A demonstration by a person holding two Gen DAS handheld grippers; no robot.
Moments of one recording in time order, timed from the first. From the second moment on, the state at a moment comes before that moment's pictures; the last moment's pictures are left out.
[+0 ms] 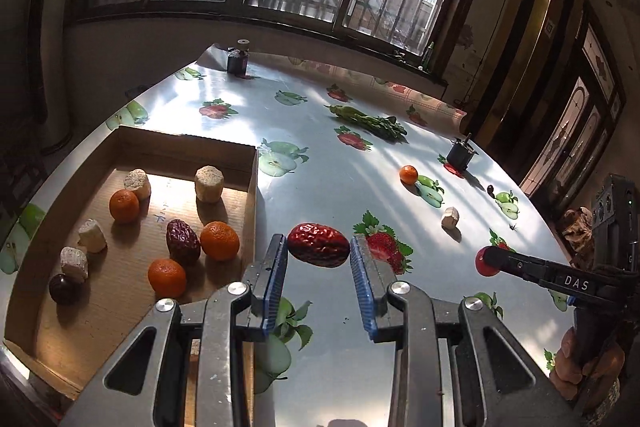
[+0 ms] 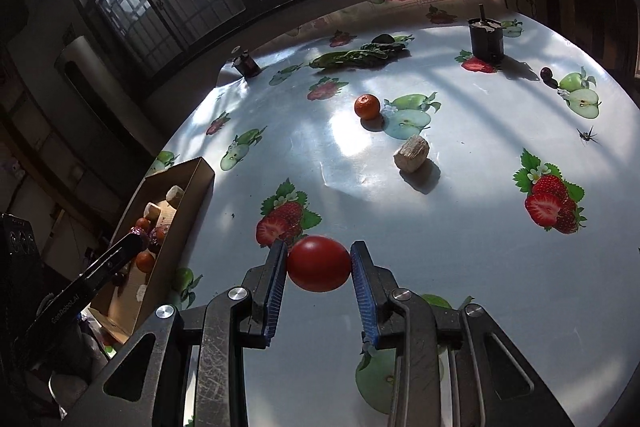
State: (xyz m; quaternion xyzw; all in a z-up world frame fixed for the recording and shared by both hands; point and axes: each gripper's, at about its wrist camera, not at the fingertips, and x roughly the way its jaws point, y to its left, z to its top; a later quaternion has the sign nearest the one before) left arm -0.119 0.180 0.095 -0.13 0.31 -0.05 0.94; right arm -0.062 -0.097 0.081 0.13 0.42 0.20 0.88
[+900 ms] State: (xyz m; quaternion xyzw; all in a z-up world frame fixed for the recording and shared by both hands) left arm -0.152 0.329 0.039 -0.14 0.38 0.15 0.90; right arm -0.109 0.180 0.030 -0.05 0.46 0.43 0.78
